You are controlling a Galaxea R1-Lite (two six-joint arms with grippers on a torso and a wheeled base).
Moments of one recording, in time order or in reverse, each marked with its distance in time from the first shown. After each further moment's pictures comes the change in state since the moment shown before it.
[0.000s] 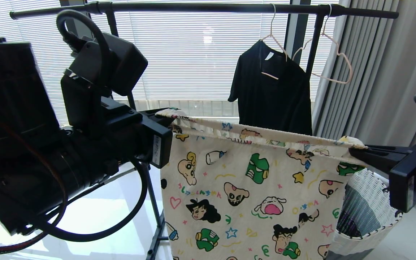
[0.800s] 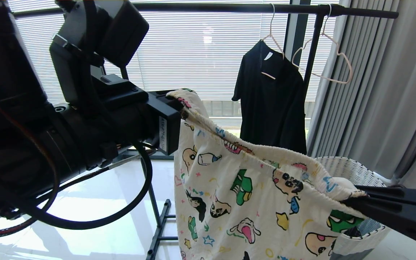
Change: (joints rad) left arm -0.028 0.009 -0.083 0.006 -0.118 0.013; right arm 0.369 -0.028 -0.024 0.066 0.011 -0.002
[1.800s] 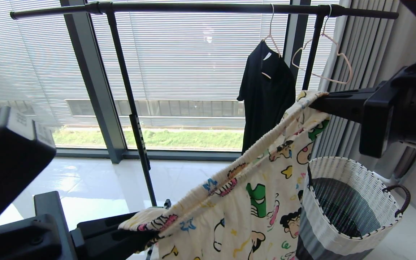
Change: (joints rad) left arm -0.406 -0.265 0.119 0.518 0.189 -0.423; right arm -0.267 0.200 -0.328 -0.010 0.122 0.006
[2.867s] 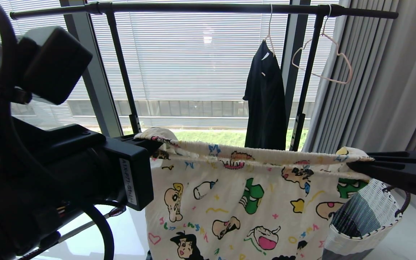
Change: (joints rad) left arm 0.167 0.134 -0.079 -0.227 0.191 0.034; right arm 0.052 -0.185 0.188 0.176 -0.016 -0.002
